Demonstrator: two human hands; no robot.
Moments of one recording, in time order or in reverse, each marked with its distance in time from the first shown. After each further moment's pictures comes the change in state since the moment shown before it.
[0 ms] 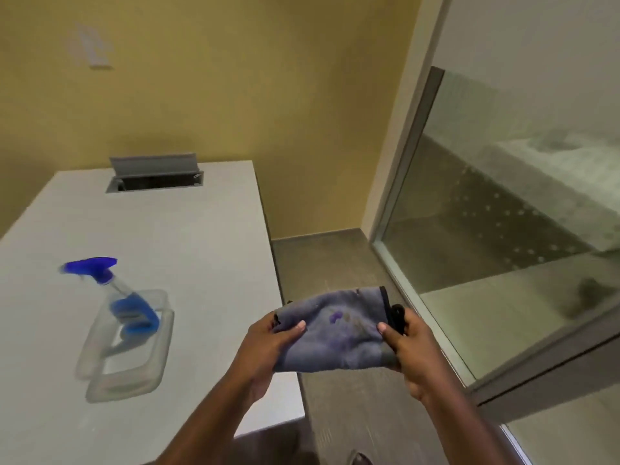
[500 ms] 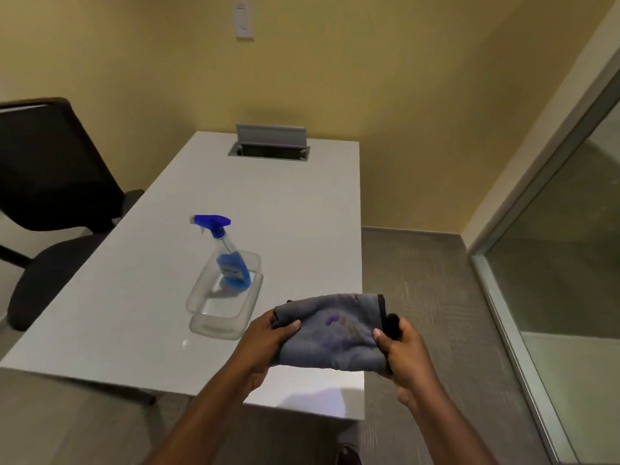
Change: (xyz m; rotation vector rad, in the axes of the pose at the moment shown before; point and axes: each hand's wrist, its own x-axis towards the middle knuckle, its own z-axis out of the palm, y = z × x) left_hand -0.022 -0.019 -0.114 0.006 0.413 -0.027; right_hand 0.030 0.022 0.138 -0.037 -0.310 0.119
